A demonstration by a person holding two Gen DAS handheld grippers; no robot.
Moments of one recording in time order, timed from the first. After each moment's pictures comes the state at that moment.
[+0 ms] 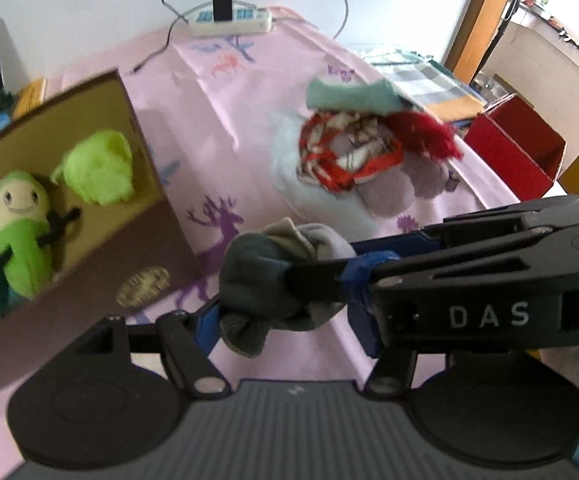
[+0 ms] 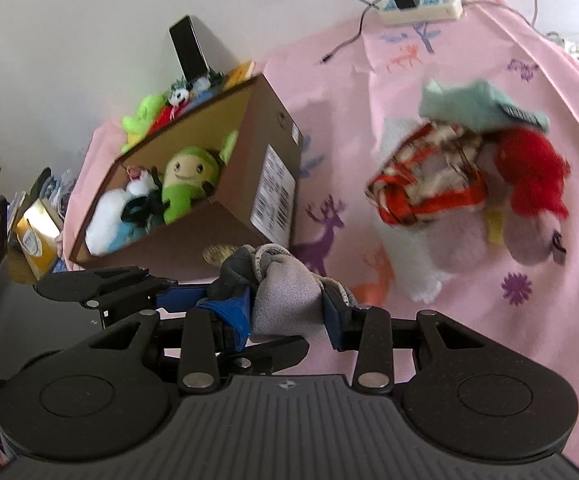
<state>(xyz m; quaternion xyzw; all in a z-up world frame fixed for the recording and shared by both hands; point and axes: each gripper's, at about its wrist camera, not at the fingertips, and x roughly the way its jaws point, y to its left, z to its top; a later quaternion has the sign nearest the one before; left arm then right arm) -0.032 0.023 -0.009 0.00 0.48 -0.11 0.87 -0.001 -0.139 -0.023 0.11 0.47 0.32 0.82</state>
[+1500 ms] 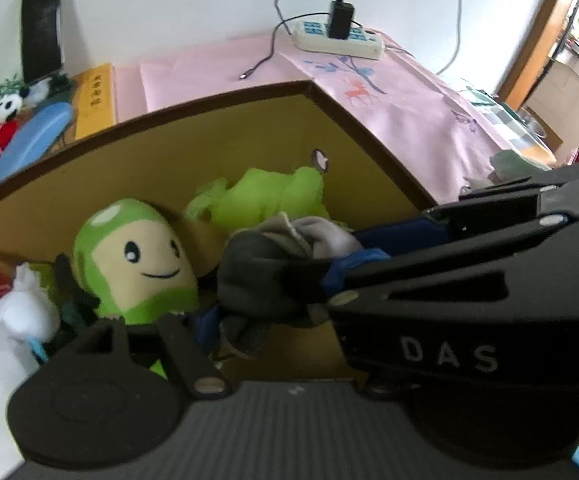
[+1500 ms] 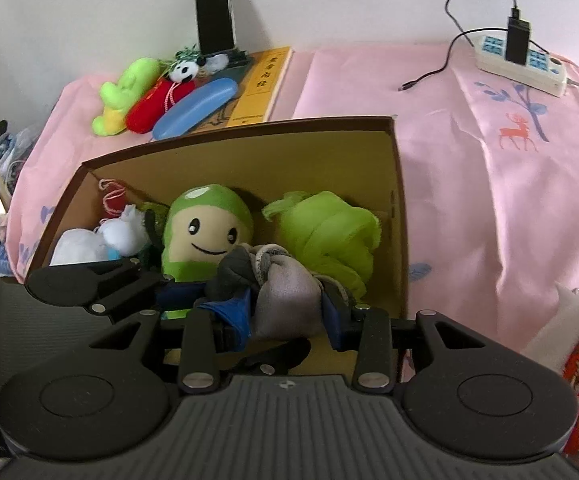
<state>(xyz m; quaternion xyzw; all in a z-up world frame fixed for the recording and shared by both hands) 0.048 0.181 -0.034 -0.02 0.47 -0.08 0.88 0.080 0.047 -0.013 -0.02 0.48 0.29 0.83</state>
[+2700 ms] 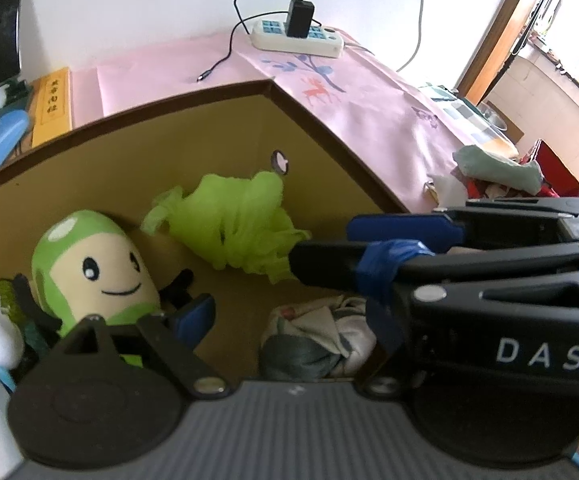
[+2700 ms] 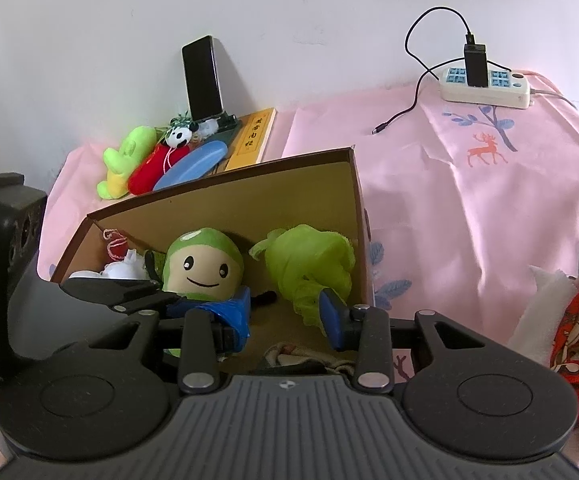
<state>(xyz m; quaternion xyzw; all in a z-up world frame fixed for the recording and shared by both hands) 0.056 0.183 -0.036 -0.04 0.47 -0.15 0.87 0.059 0.014 -0.017 0.05 0.40 0.28 0.87</state>
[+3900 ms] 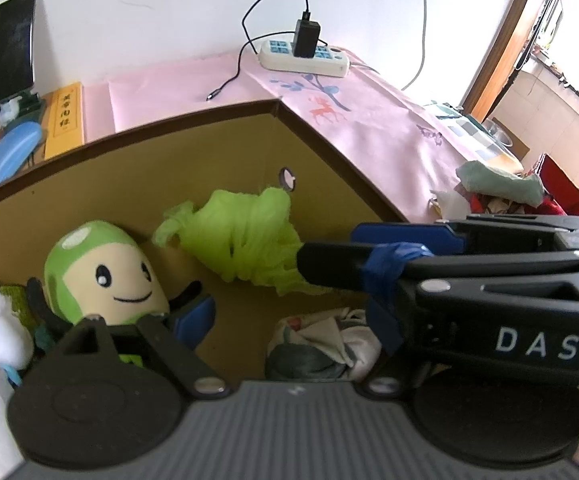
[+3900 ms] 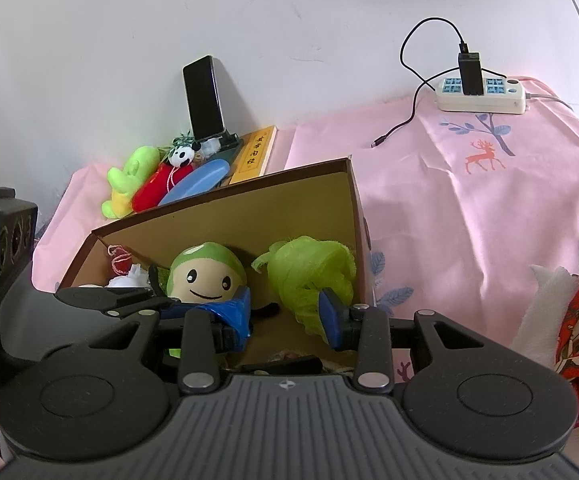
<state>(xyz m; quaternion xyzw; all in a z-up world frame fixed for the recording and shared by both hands) 0.048 0.183 -0.032 -0.04 0.44 -0.13 0.89 0.055 0.010 -0.018 0.07 0.37 0.28 0.88</state>
